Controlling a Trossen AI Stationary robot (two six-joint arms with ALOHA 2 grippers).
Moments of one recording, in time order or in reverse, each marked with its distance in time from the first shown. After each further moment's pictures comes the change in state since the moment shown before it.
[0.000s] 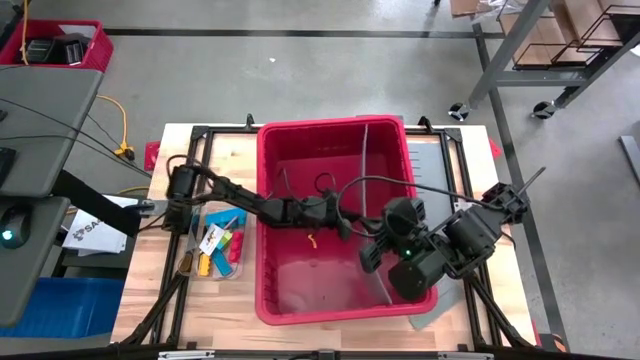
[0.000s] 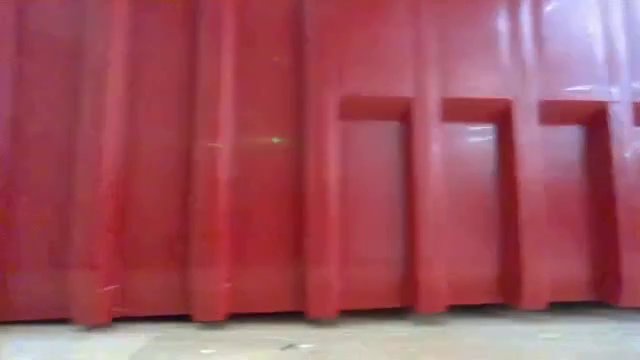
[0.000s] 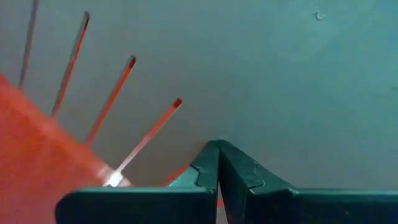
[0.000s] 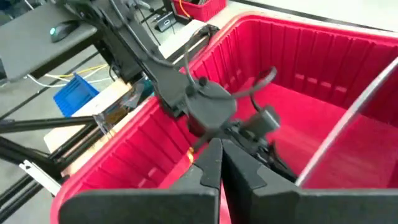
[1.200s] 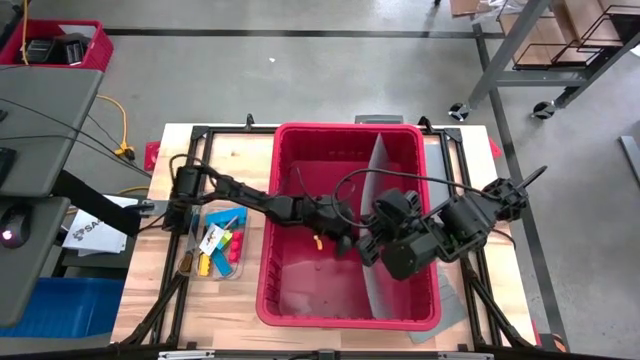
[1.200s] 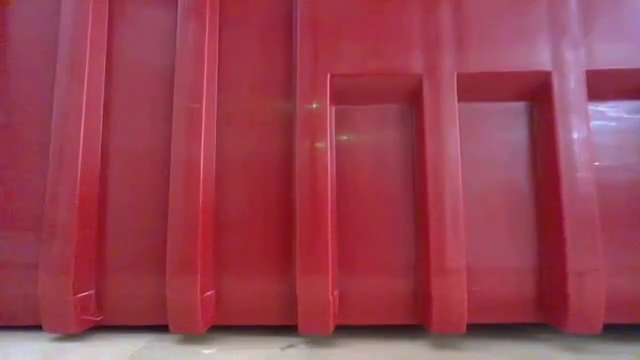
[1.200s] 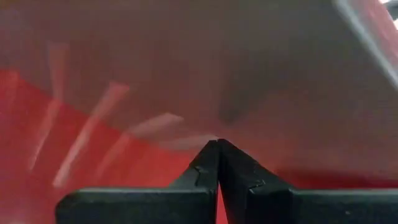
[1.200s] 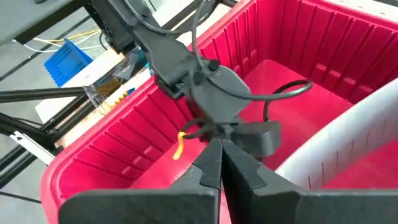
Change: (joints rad) left arm 0.014 0.004 0.108 -0.257 0.469 0.160; right arm -0.068 -0.015 -0.002 -0.005 -0.176 -0.086
